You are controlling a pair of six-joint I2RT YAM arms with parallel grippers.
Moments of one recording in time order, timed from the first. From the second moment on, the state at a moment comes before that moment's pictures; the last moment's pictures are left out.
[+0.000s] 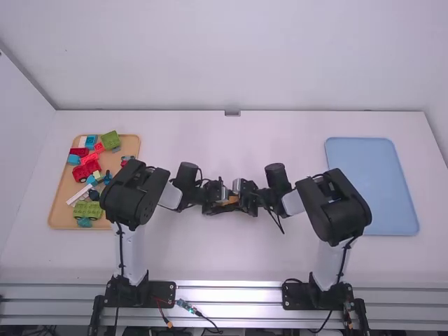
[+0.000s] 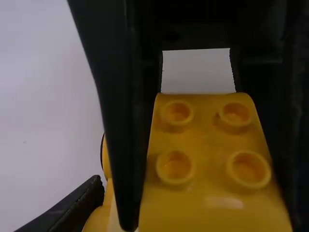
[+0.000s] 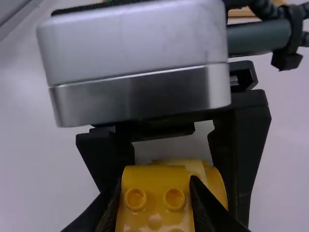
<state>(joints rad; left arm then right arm) -0.29 2.09 0.73 0.51 0.96 0.91 0.38 1.98 0.64 0.53 -1.01 -0.73</state>
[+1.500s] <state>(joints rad) -0.29 2.08 0.73 0.45 0.98 0.96 0.34 1.94 0.68 0.40 -1.05 -0.82</state>
